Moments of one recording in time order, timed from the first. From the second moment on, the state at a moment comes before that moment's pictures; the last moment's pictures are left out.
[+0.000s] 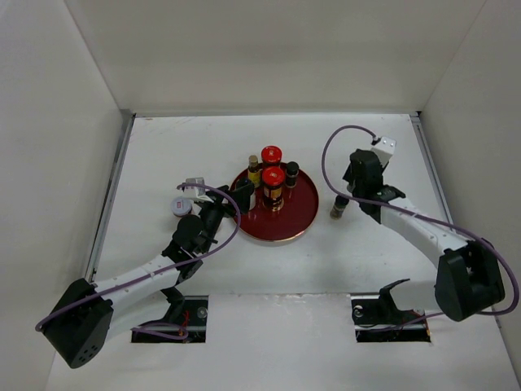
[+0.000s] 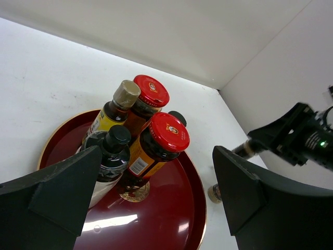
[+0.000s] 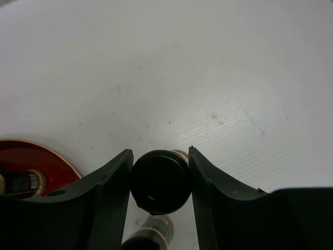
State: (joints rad) left arm -0.70 0.96 0.26 0.84 -0.35 -0.56; right arm 0.37 1.32 0.81 -0.06 0.61 0.50
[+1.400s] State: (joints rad) left arm -0.69 0.95 0.26 0.84 -0.35 -0.57; right arm 0.62 1.58 0.97 0.11 0.48 0.46
